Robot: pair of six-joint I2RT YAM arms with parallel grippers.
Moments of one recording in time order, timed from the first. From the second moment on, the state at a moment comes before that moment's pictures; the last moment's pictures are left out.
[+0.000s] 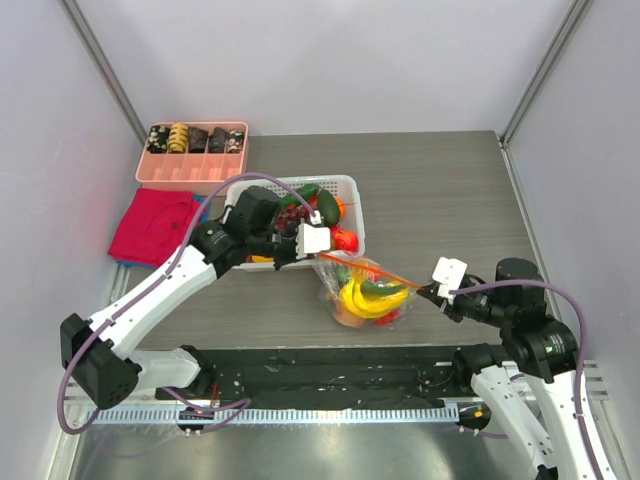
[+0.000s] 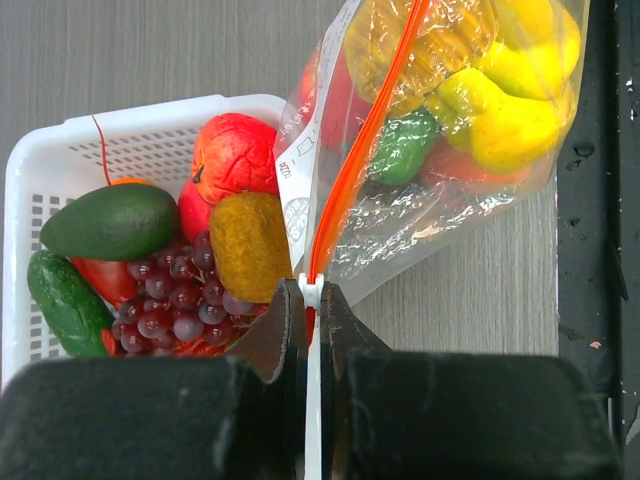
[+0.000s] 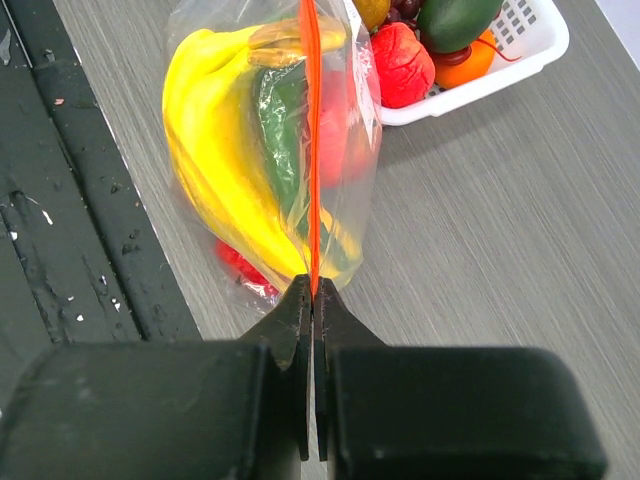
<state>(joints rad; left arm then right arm) -0.68 1.24 1.16 -0.62 0.52 0.76 0.24 0.43 0.81 -0.91 -0.65 -0.63</state>
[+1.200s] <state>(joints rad) -0.65 1.27 1.26 -0.64 0.58 0.62 0.38 0.96 1.14 -0.86 -0.83 -0.32</state>
